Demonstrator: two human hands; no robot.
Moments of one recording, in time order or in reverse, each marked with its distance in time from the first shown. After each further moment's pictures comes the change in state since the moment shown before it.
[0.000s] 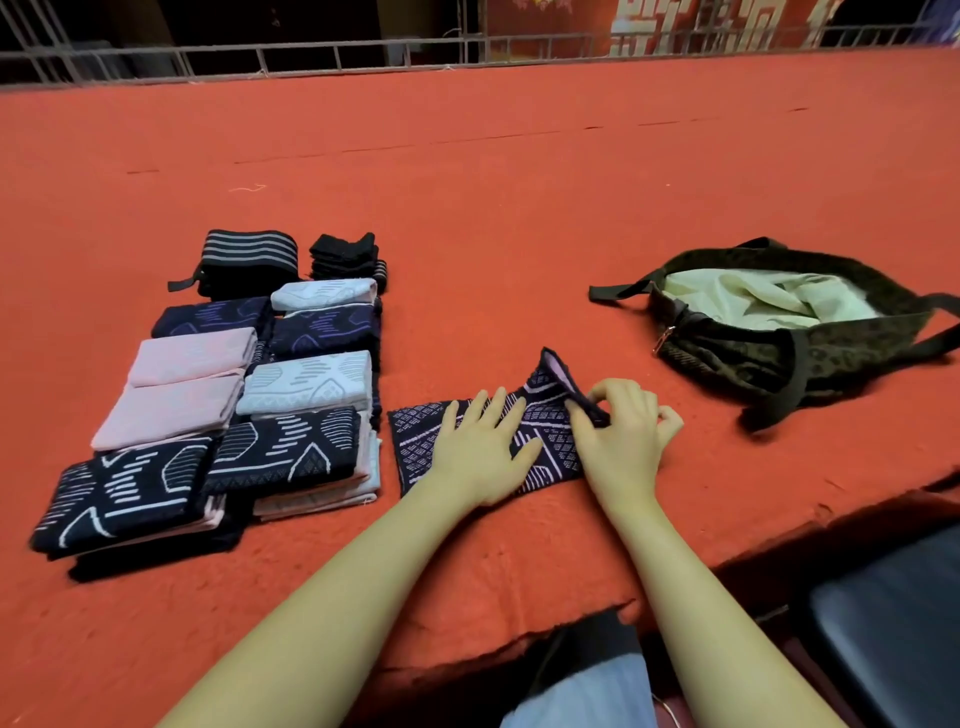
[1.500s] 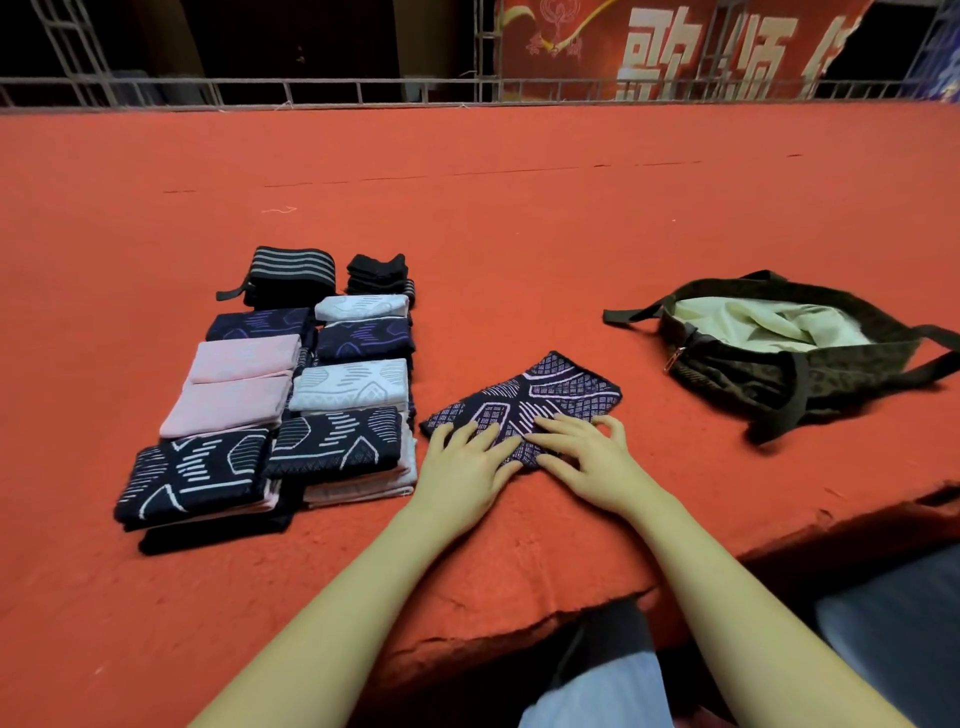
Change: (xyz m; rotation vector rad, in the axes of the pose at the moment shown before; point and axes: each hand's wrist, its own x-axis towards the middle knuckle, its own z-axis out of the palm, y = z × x) left_hand -0.048 -0.039 0.001 0.161 0.275 0.101; right_hand -0.002 -0.006 0.000 -0.189 -0.802 -0.404
